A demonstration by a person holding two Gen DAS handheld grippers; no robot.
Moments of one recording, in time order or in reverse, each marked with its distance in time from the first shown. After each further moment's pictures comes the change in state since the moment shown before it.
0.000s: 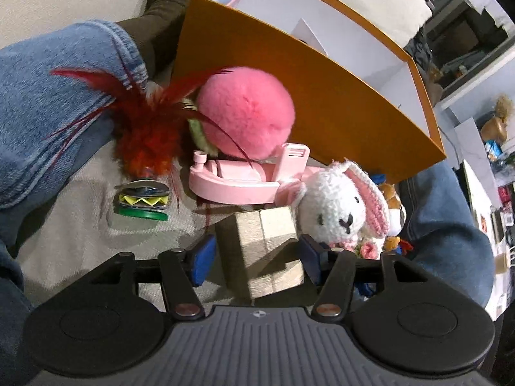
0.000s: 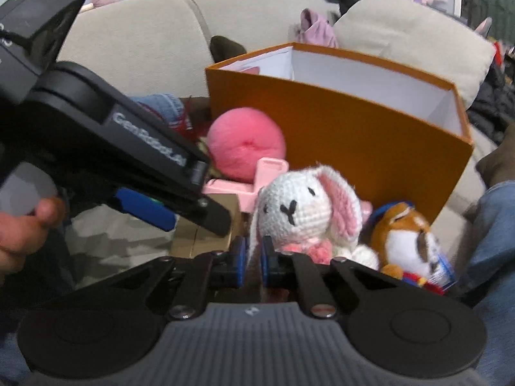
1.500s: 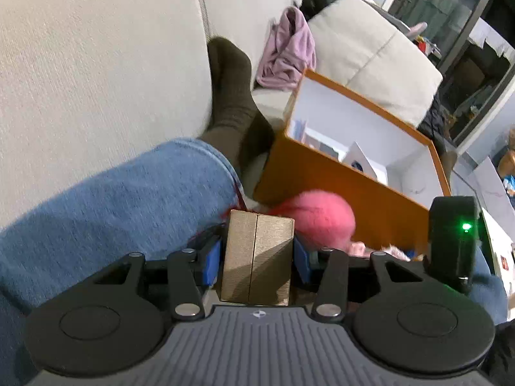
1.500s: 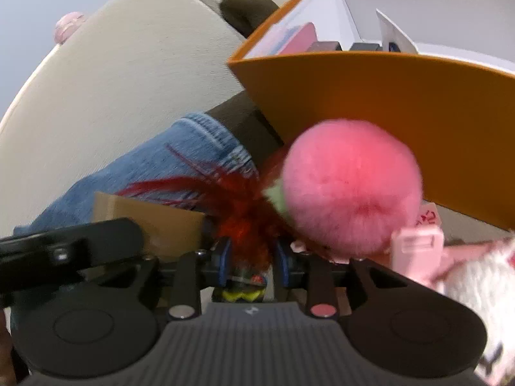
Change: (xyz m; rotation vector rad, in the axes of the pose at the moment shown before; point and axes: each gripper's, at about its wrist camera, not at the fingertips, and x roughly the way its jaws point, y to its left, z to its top) left arm -0.084 0.059 0.035 0.004 -0.277 0.096; right arm 0.123 0.020 0.086 0.344 0.222 0.328
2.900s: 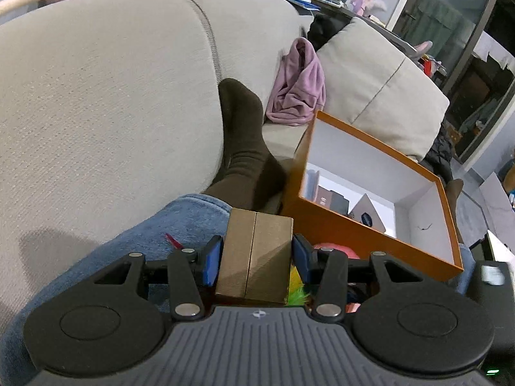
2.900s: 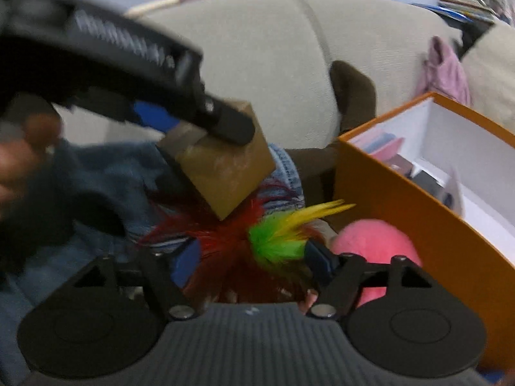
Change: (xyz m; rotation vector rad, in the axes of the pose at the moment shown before) left arm -0.010 0.009 0.038 0.005 -0.064 0.019; right arm -0.019 0.074 -0.022 -0.579 -0.103 -0.076
